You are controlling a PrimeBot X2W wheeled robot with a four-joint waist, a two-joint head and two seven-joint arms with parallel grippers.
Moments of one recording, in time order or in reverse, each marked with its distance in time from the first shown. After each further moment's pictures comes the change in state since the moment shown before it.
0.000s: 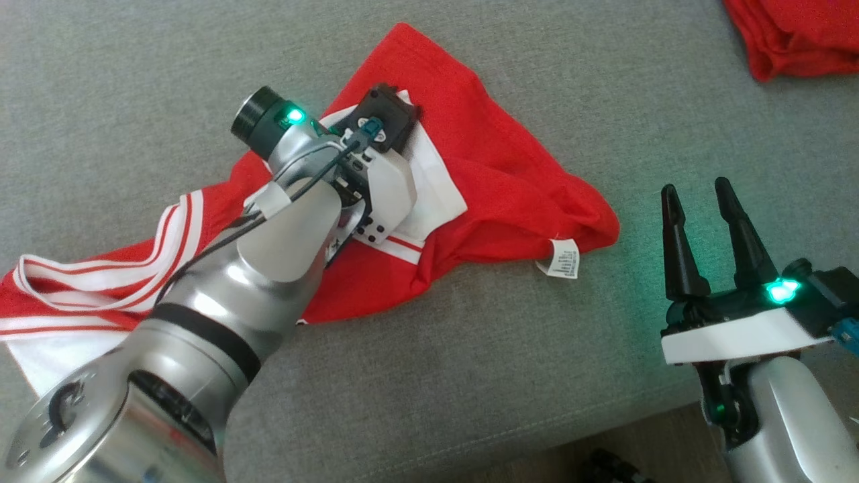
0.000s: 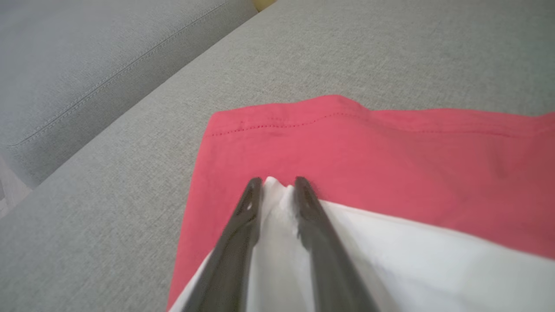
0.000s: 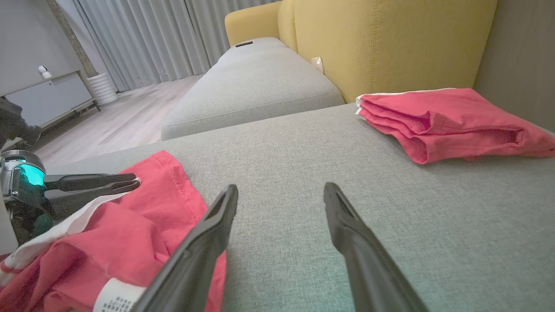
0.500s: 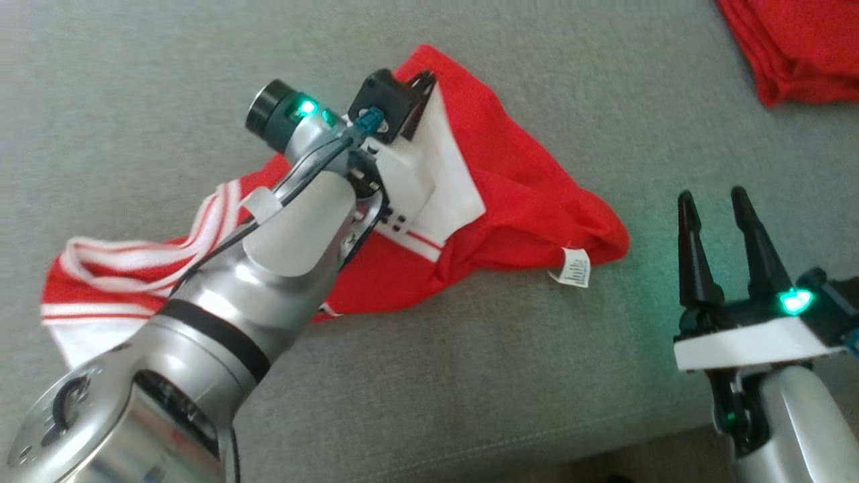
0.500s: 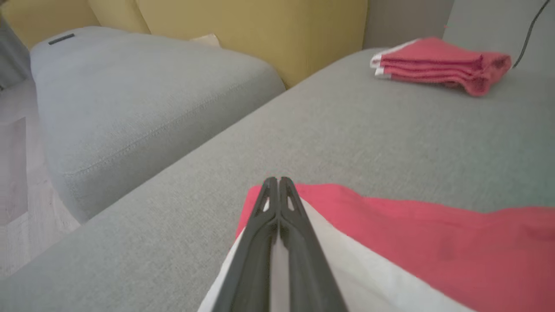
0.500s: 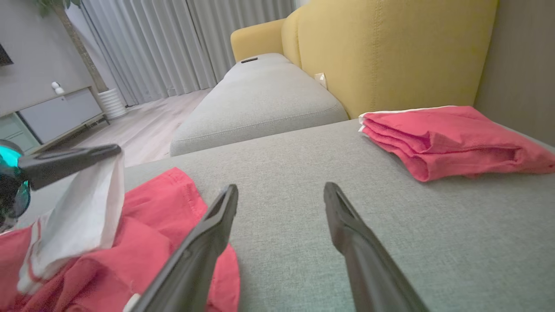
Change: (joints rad) left arm -0.011 0.000 -0.044 -0.055 -0.141 0.039 -0.077; right arm 0.017 0.000 -0.033 0.000 0.006 0.000 0.000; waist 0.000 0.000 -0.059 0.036
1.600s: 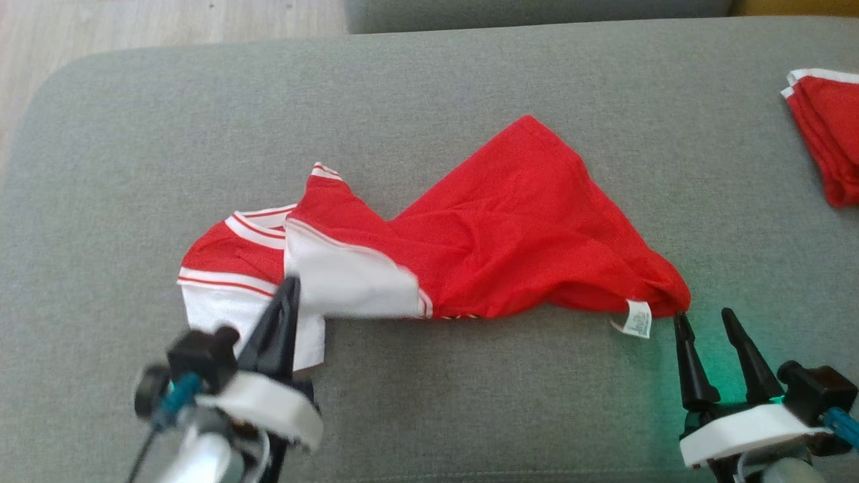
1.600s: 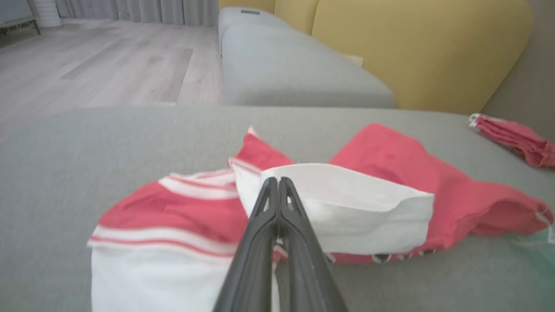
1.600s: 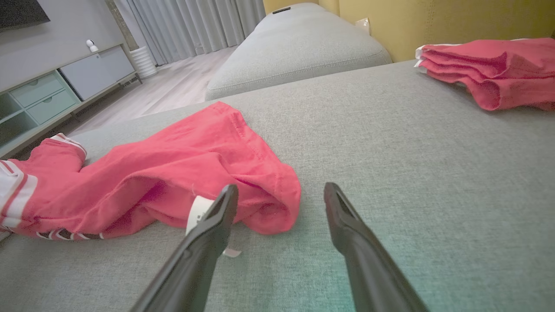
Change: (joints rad) left arm 0.909 0.332 0.442 -0.884 -0.043 0.226 -0.021; right arm 0.184 -0.026 0.002 0.157 0.012 0.000 0.000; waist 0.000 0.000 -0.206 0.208
